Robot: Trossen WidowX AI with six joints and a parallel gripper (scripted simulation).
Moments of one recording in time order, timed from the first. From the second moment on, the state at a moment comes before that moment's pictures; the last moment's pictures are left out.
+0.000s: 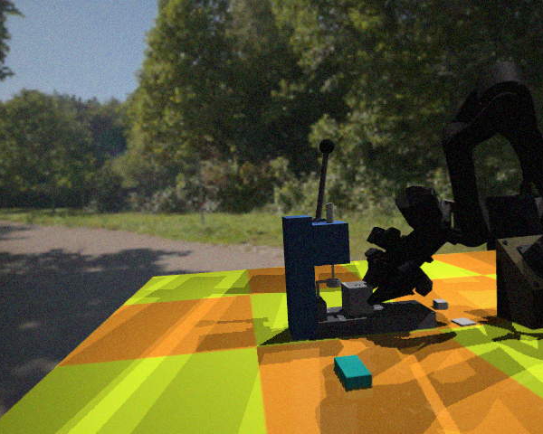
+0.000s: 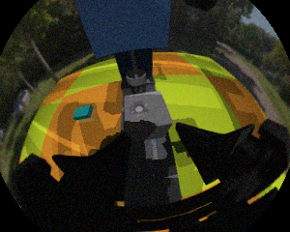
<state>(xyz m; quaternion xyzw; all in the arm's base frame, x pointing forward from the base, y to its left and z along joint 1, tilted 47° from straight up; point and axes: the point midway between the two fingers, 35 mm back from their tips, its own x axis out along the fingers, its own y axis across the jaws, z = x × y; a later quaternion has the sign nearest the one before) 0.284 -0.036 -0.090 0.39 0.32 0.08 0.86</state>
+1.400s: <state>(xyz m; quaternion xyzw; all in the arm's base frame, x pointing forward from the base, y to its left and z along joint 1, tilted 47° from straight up) 0.253 -0.030 -0.082 0.38 0.35 0.09 0.85</state>
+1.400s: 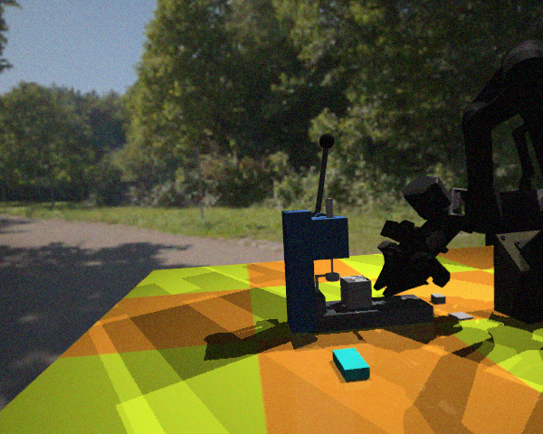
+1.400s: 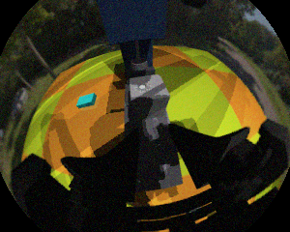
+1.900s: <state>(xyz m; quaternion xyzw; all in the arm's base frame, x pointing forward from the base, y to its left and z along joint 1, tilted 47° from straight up) 0.253 -0.030 -0.082 0.38 0.35 0.09 0.85</state>
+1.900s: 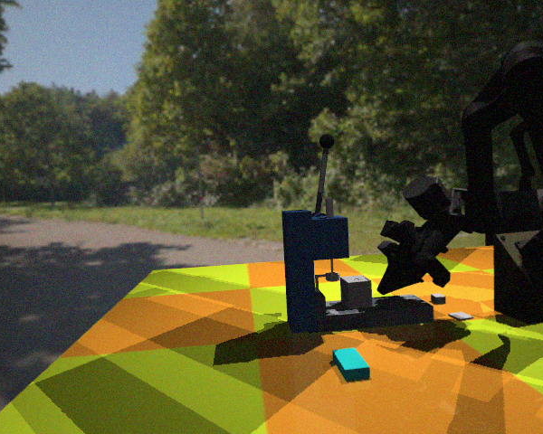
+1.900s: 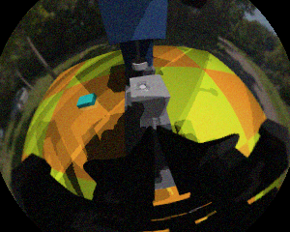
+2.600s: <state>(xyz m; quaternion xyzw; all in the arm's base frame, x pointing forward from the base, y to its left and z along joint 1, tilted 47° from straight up) 0.269 -0.025 -0.083 0.41 0.35 0.01 0.84</state>
